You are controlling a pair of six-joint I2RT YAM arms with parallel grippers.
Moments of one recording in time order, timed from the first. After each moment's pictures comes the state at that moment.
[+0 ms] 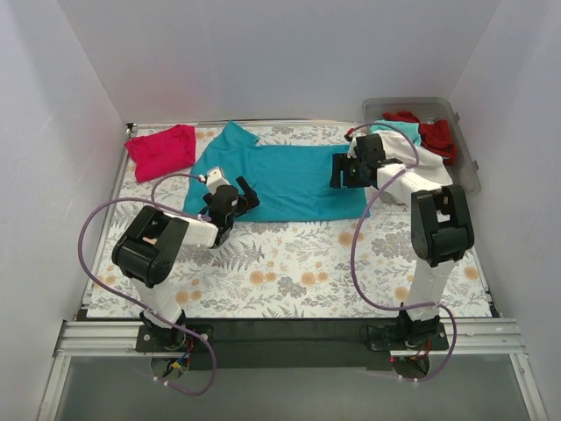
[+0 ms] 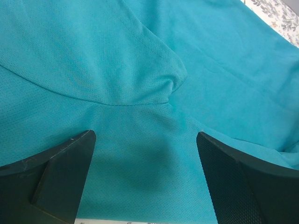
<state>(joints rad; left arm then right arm) -0.45 1.78 0.70 0.62 -0.33 -0.73 0.26 1.92 1.33 -0.24 -0.18 0.17</state>
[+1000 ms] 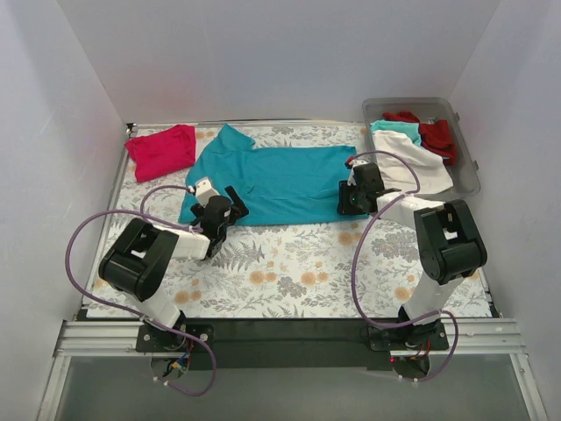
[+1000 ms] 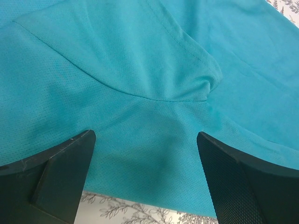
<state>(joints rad) -0.44 1.67 0.57 0.60 -0.44 -0.69 0.33 1.75 0.97 -0.09 -0.08 0.20</state>
